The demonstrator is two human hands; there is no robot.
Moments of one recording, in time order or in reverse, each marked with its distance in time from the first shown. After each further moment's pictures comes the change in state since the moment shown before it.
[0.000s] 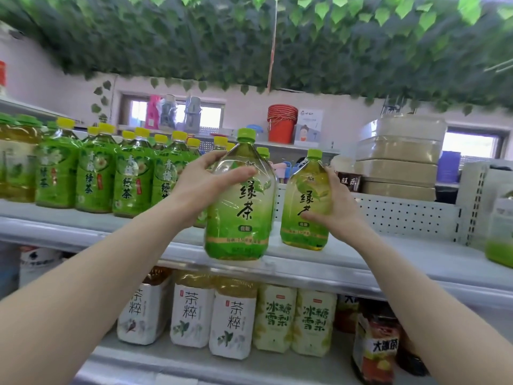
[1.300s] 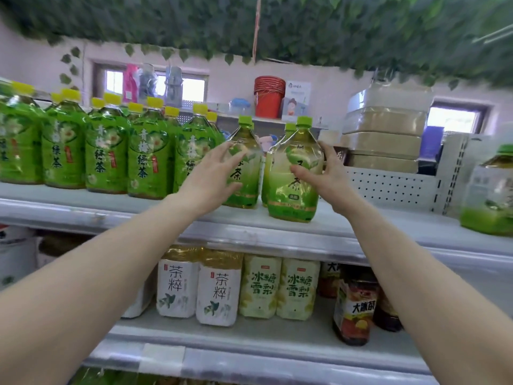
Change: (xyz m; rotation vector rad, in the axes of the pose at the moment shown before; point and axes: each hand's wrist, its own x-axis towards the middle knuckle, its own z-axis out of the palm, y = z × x) left_hand 0.028 -0.063 0.039 1.052 -0.158 0.429; right_hand -0.006 -0.001 -0.008 0.446 0.036 0.084
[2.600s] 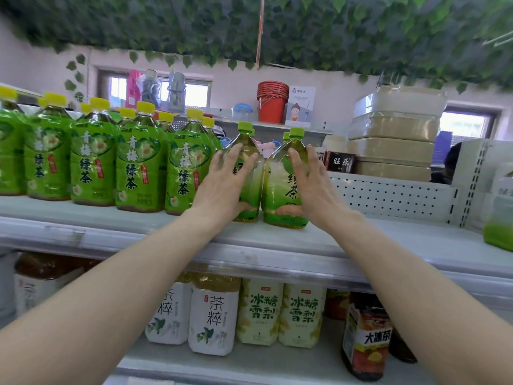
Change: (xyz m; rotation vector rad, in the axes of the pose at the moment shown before) left_hand 0.032 0.011 0.035 0.177 0.030 -0.042; right_hand 0.033 0.027 0.030 -1.002 -0.171 -0.284
